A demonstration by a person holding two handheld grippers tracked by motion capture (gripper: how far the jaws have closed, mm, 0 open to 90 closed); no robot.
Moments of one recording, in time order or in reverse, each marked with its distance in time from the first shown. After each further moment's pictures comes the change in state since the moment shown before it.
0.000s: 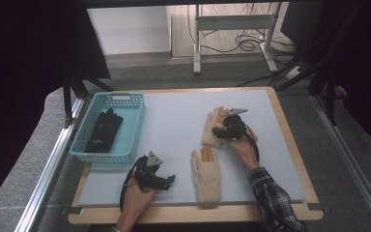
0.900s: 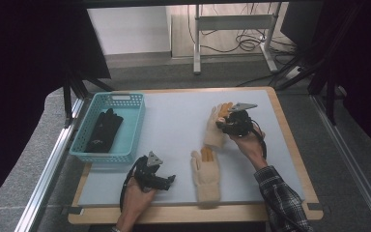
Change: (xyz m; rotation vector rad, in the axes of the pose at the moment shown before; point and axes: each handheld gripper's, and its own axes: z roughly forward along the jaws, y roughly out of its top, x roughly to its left) left arm 0.000 0.000 0.000 0.000 0.000 -0.001; right arm 0.005 0.022 -0.052 -0.084 0.050 -0.034
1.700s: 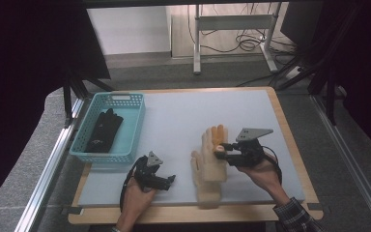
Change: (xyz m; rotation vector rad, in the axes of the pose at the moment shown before) left arm 0.000 0.000 0.000 -0.001 0.001 -0.001; right arm 0.068 -0.035 -0.092 -0.042 0.321 -0.077
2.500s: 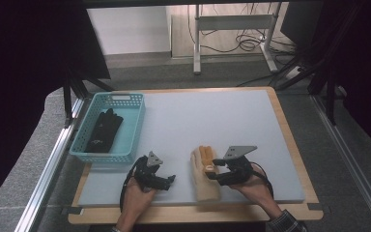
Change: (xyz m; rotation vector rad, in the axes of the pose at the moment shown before) left arm 0.000 0.000 0.000 0.003 0.000 0.004; right arm 0.022 -0.034 0.029 0.077 0.040 -0.032
